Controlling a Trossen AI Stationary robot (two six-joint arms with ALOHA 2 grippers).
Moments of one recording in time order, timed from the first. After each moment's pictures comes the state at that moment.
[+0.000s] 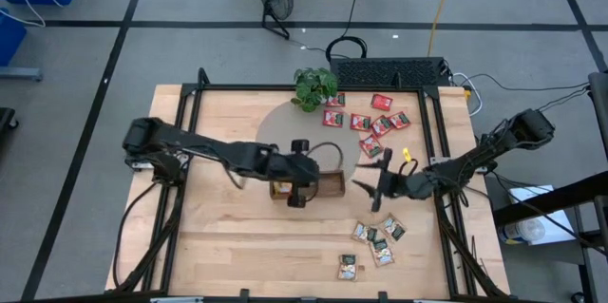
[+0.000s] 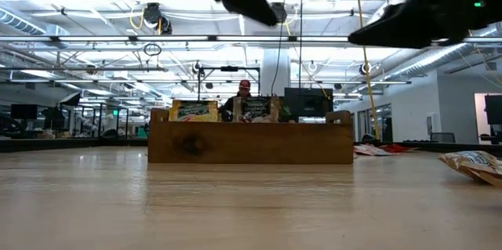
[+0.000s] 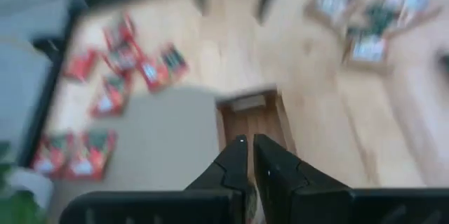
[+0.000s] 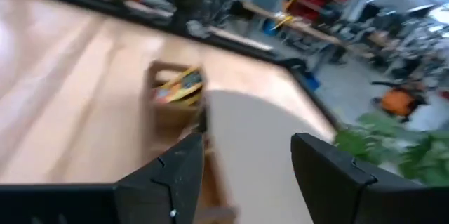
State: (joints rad) left arm -0.15 1.70 1.37 -0.38 -0.24 0.14; right arm 0.45 1.11 0.29 0.59 0.73 -0.20
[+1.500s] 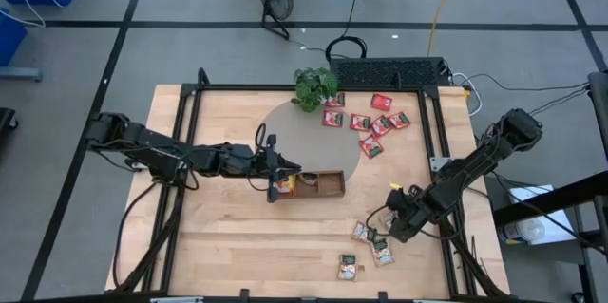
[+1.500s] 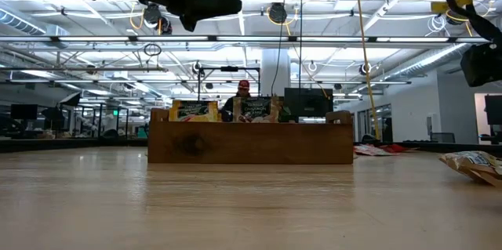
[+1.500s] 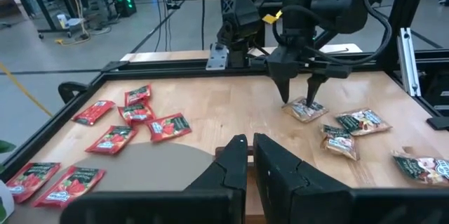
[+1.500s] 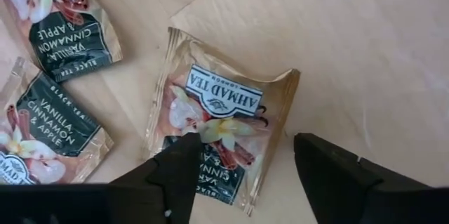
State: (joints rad) left arm -0.14 1.37 0.71 0.45 -0.18 0.02; right arm 0.72 1.31 0.52 -0.57 0.06 1.30
